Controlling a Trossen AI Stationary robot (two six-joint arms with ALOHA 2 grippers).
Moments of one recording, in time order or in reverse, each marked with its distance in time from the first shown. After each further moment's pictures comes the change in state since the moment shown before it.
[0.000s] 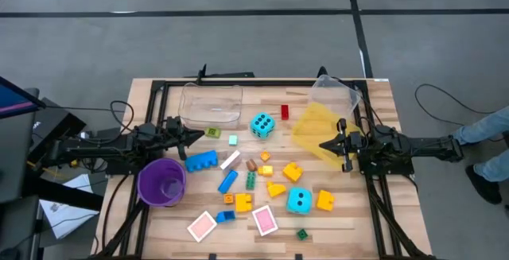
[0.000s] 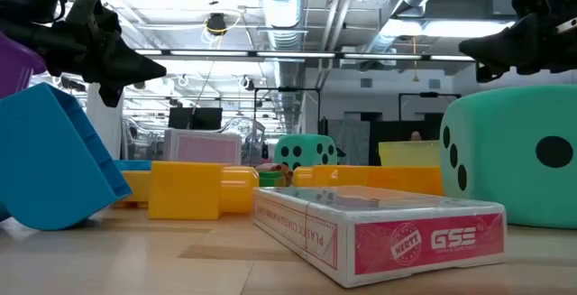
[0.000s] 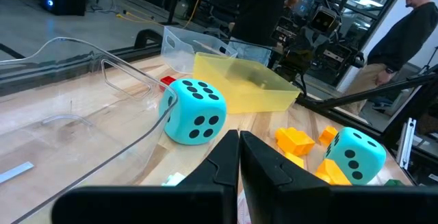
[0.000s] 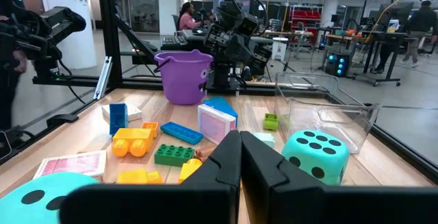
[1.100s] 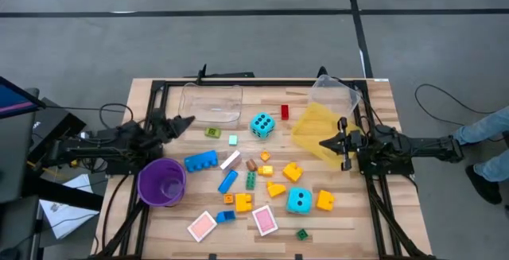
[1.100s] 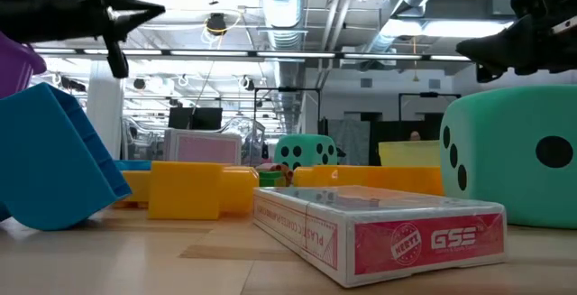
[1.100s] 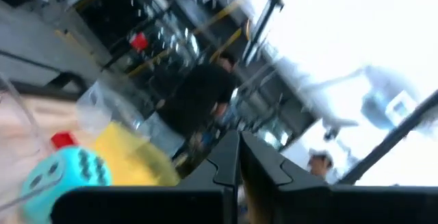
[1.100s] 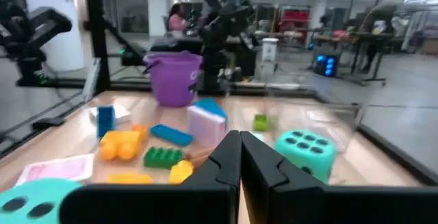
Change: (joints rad) left arm -0.001 0.001 0.000 0.449 -0.074 -0.507; right arm -0.007 0.000 0.000 0.017 0.032 -0.004
